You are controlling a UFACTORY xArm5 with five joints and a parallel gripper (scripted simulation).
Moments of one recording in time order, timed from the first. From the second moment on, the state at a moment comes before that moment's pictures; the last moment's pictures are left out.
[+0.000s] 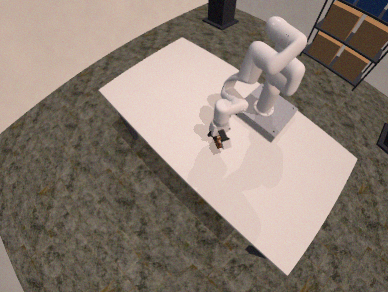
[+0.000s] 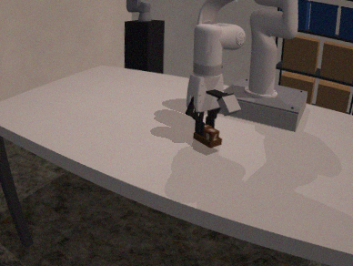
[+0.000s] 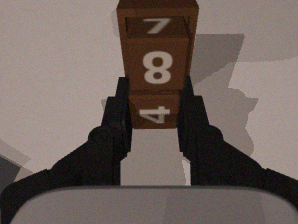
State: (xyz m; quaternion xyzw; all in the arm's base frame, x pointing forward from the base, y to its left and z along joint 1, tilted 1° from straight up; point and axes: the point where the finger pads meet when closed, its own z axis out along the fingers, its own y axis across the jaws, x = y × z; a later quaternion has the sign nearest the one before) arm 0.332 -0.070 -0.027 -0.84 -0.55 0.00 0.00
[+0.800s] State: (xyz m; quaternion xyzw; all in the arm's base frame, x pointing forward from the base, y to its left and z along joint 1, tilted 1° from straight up) arm 0.332 -0.070 -0.027 -0.84 -0.55 0.00 0.00
